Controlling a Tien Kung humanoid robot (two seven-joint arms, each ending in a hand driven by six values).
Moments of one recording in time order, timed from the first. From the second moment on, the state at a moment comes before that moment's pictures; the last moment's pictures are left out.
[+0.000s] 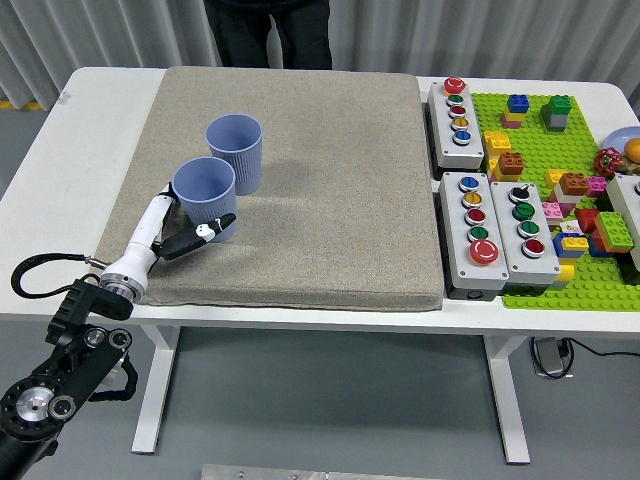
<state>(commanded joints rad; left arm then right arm) -0.18 0.17 -1.21 -1.20 1.54 0.17 -0.10 0.21 -0.10 1.82 0.19 -1.20 -0.24 -0.32</state>
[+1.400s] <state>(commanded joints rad) -0.21 0.15 -1.16 -1.21 1.55 0.27 -0.10 0.21 -0.10 1.82 0.19 -1.21 -0.23 -0.33</state>
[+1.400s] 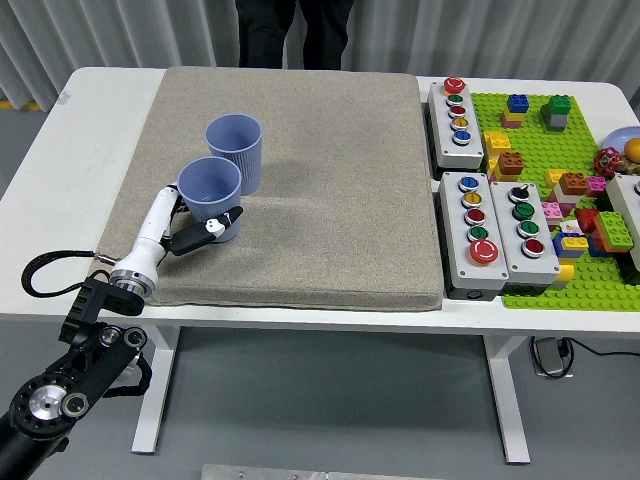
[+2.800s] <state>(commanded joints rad) -0.41 0.39 -1.17 -1.21 1.70 0.21 -0.01 0.21 -0.11 1.80 0.19 -1.18 -0.25 -0.32</state>
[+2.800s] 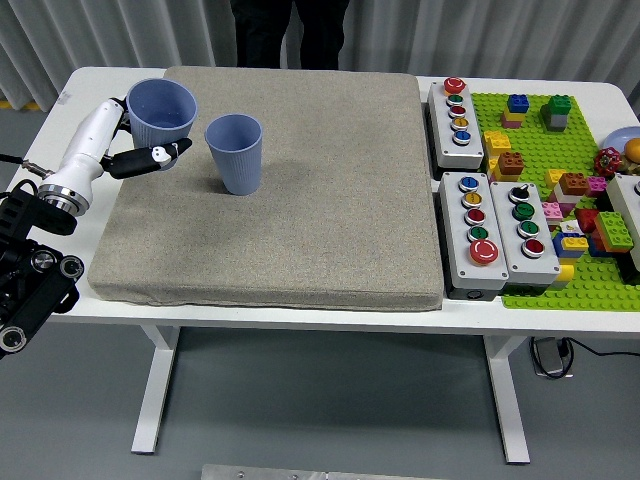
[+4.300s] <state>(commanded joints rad) -0.63 0.43 -1.00 -1.03 2.03 0.24 0.02 0.24 -0.11 1.79 0.19 -1.16 -0.25 -0.32</state>
